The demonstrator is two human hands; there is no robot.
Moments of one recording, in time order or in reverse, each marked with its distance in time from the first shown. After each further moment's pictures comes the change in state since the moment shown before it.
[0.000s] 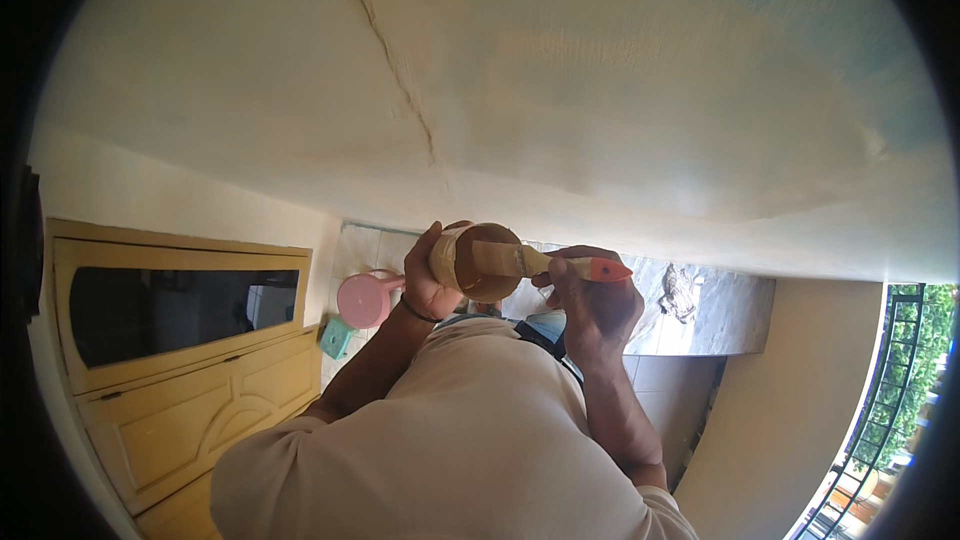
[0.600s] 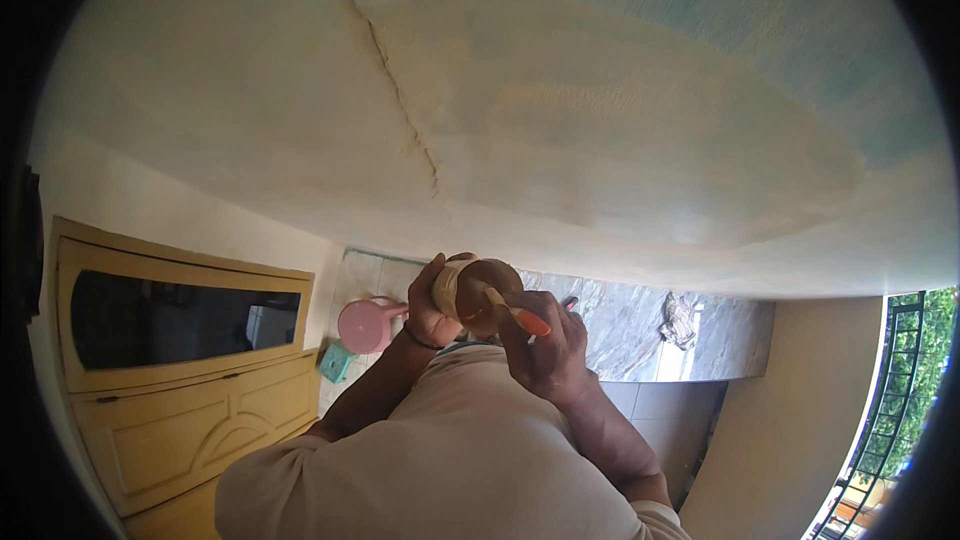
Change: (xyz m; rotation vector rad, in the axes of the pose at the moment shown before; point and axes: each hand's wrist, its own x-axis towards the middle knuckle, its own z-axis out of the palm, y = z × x) left_hand 0.000 0.002 0.011 0.025 0.027 -0.014; right_hand 0.003 0.018 0.013 -0.534 -0.290 -0.761
